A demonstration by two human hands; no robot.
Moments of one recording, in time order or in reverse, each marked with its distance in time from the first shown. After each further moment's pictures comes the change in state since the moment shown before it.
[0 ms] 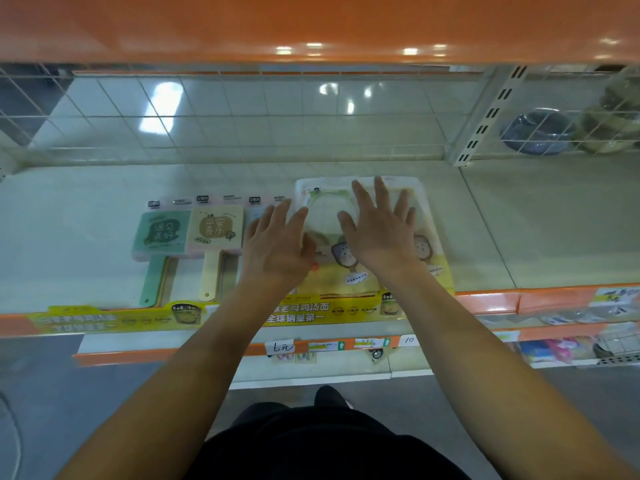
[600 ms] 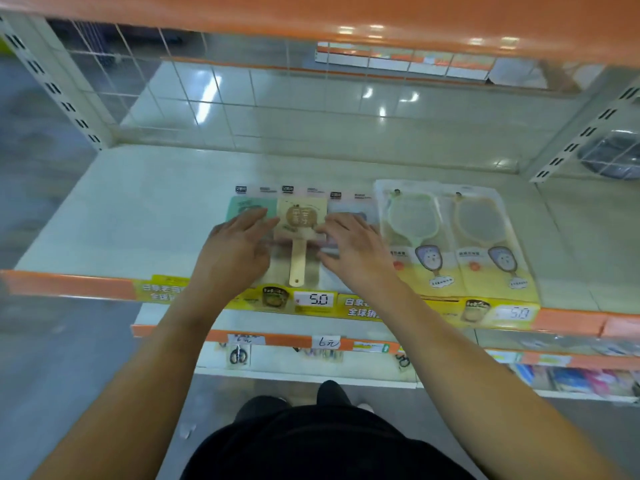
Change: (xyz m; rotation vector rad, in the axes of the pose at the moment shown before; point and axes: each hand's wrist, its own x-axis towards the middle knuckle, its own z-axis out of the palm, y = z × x) left_hand -0.054 -0.176 -0.047 -0.014 0.129 0.041; right_hand -0.030 -0.124 0.065 0.098 0.042 -0.513
